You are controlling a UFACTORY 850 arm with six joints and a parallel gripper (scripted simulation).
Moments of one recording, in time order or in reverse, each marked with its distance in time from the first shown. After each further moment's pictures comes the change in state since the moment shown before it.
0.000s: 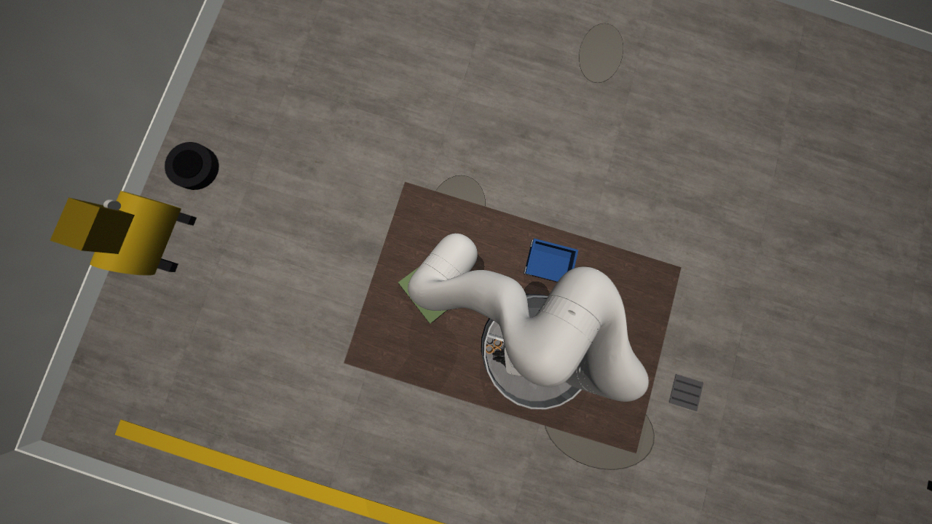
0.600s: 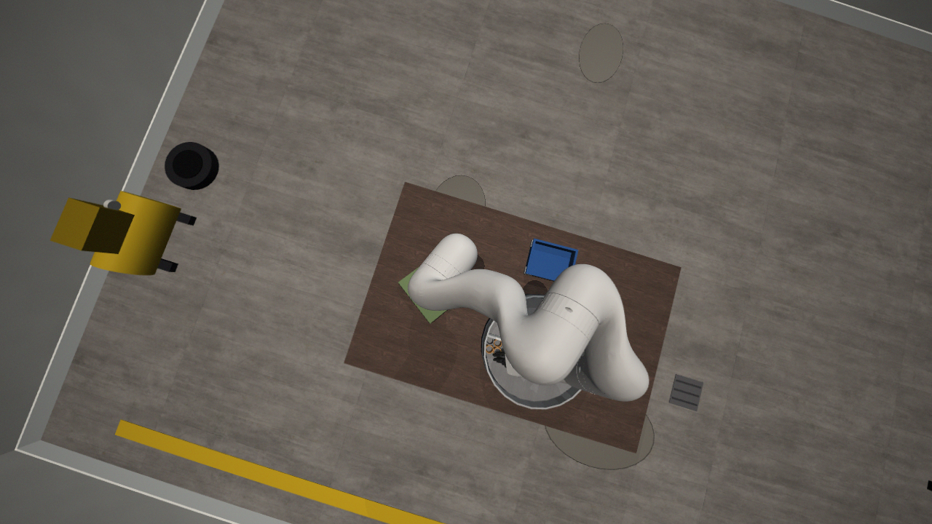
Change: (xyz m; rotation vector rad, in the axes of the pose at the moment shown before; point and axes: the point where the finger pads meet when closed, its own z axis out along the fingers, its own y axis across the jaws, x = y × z) arm -0.007 0.000 -0.008 0.000 0.000 0.000
